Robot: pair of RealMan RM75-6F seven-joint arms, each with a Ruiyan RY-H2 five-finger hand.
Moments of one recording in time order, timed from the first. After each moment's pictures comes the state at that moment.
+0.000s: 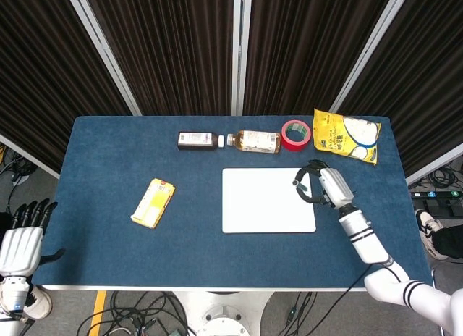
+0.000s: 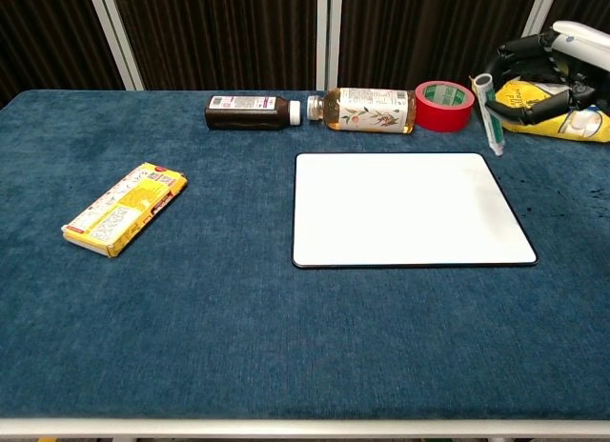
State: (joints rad) left arm -0.08 -1.20 -0.03 -1.59 1.41 1.44 0.19; right arm 0.62 -1.54 0.15 -1.12 -1.47 1.12 0.75
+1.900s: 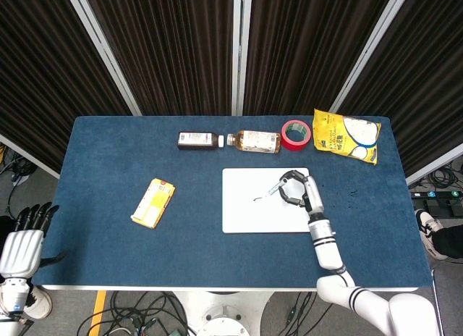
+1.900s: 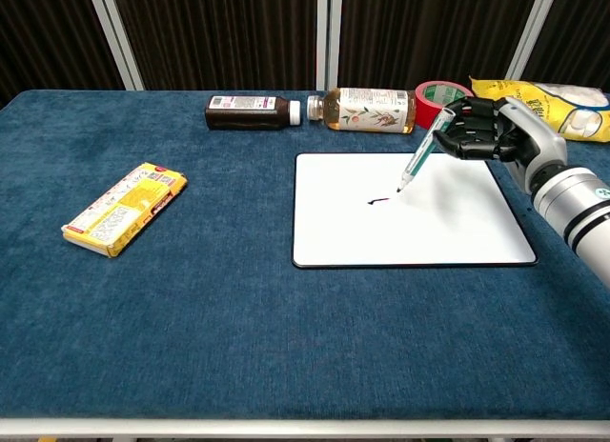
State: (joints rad) left arm -0.07 -1.24 -0.02 -1.48 1.44 1.43 0.08; right arm 0.59 -1.93 0.28 -0.85 -1.33 1.09 0.93
